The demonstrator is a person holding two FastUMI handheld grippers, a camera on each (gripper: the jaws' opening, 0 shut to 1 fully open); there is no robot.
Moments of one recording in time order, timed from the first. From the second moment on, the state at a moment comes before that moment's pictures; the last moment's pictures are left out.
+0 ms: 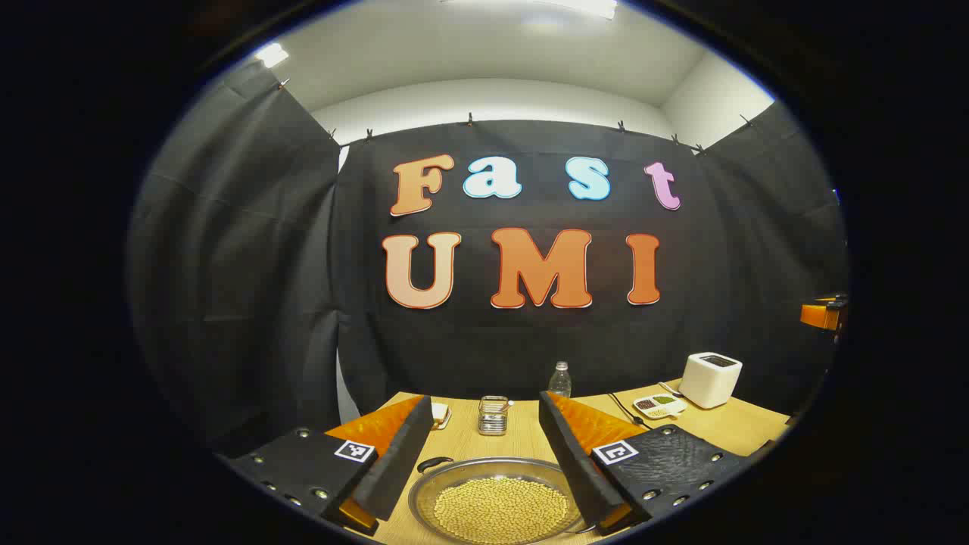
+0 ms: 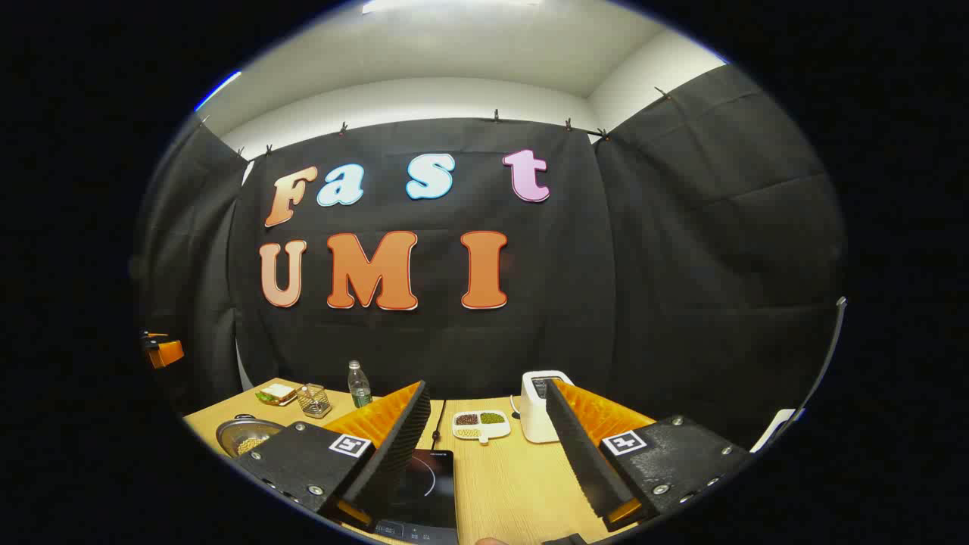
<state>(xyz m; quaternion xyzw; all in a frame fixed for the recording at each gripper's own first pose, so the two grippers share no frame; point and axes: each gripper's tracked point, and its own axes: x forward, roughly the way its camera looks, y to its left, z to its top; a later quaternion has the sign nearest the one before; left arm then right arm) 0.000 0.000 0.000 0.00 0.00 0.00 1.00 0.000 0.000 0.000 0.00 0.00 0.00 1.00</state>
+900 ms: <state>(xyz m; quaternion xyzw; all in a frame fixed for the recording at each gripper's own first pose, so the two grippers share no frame) 0.000 0.002 -0.002 0.00 0.01 0.00 1.00 0.002 -0.001 -0.004 0.01 0.01 0.00 1.00</state>
